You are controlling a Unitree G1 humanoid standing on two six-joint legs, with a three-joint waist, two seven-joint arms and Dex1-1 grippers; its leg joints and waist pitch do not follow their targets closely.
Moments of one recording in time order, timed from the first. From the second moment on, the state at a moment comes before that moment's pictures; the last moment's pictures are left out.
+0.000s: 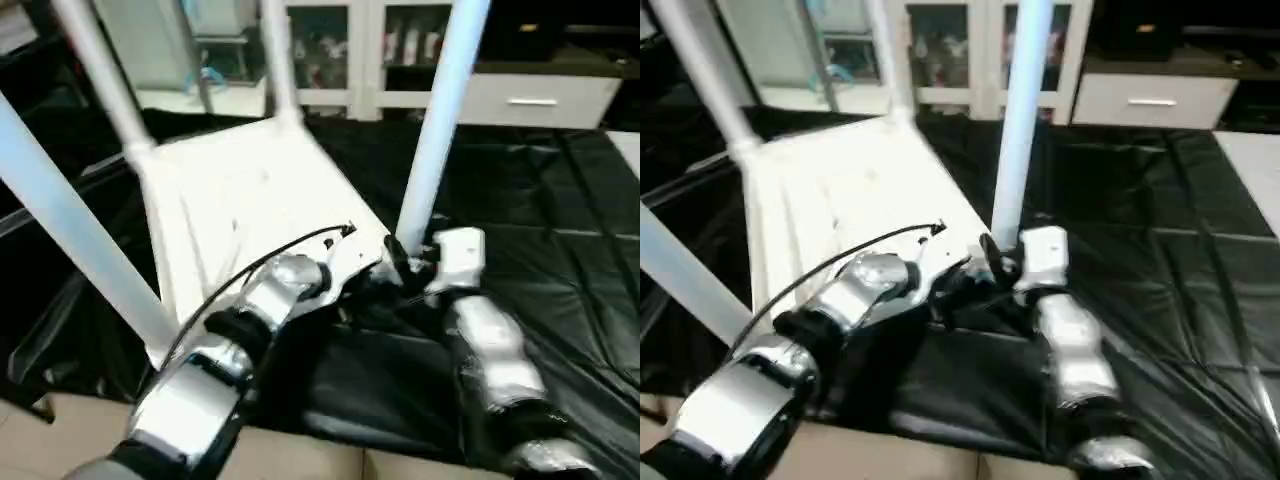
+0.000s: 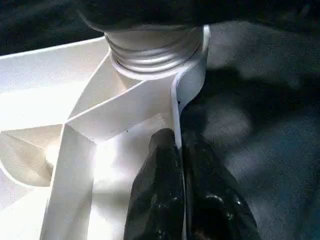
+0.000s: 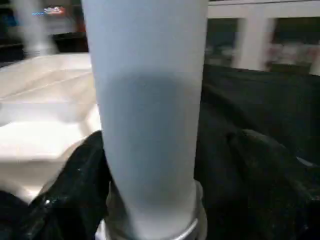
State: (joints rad) left arm -0.83 0.06 -0.35 1.01 0.20 -0.03 -0.79; right arm -0.35 -0.22 0.01 0.54 0.19 -0.20 0.44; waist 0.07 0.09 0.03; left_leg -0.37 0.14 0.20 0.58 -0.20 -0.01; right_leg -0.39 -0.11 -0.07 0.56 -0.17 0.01
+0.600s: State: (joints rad) left arm -0.66 0.24 -0.36 0.71 0.12 0.00 -1.16; right arm -0.18 -0.43 0.05 0.33 0.35 0.06 0.91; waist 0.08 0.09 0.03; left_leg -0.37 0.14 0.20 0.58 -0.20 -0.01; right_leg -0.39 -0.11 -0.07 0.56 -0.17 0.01
